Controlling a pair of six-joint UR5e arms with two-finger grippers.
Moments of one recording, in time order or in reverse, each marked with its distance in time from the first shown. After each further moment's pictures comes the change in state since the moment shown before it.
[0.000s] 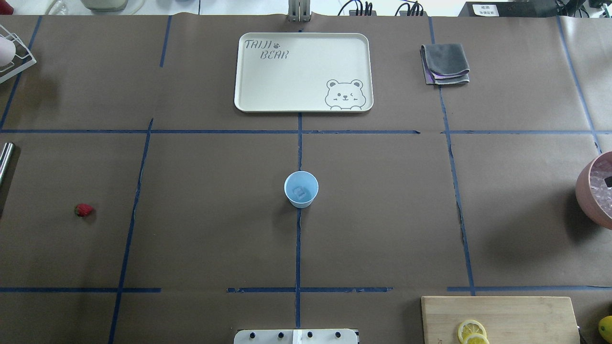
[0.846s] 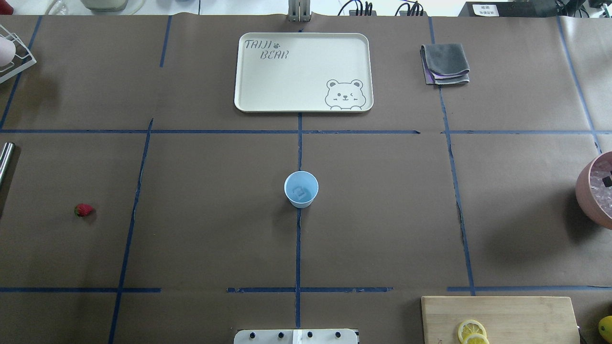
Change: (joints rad) left arm 0.000 0.000 0.000 0.000 0.000 0.000; right arm -0.010 0.021 -0.028 0.000 -0.003 0.002
